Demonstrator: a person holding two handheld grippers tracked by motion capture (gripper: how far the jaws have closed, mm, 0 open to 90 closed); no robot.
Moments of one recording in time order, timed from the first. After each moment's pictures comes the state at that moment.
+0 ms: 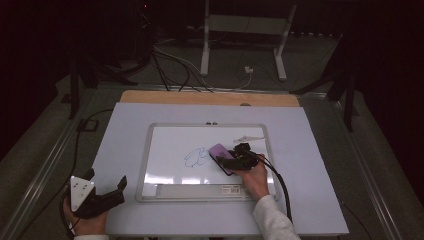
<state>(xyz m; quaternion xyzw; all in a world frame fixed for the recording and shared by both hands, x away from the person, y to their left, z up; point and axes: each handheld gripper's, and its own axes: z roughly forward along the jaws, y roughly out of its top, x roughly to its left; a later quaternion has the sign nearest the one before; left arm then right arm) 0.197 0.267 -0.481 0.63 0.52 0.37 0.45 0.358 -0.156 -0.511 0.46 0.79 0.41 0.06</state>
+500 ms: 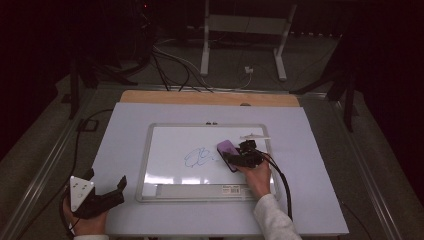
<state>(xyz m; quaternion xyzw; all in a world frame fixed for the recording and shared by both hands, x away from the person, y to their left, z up) 0.196 0.267 -0.481 0.63 0.52 0.37 0.45 0.363 -0.168 -0.509 0.51 0.76 0.39 0.09</state>
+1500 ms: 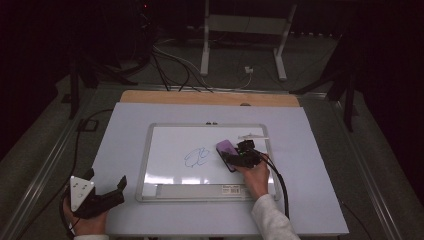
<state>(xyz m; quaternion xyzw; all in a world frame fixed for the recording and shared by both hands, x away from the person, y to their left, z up) 0.197 0.267 -0.481 0.63 0.52 0.37 0.45 0.362 -0.161 -0.508 0.52 0.76 0.39 0.09</state>
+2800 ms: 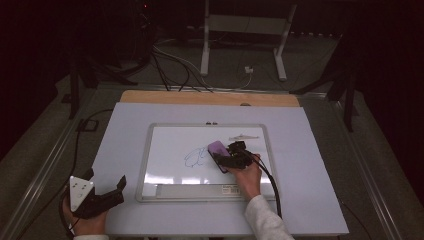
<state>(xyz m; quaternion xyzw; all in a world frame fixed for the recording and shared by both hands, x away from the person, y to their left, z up) 0.197 0.268 -0.482 0.63 0.52 0.37 0.44 0.359 -0.136 -0.510 0.50 0.77 0.39 0.09</state>
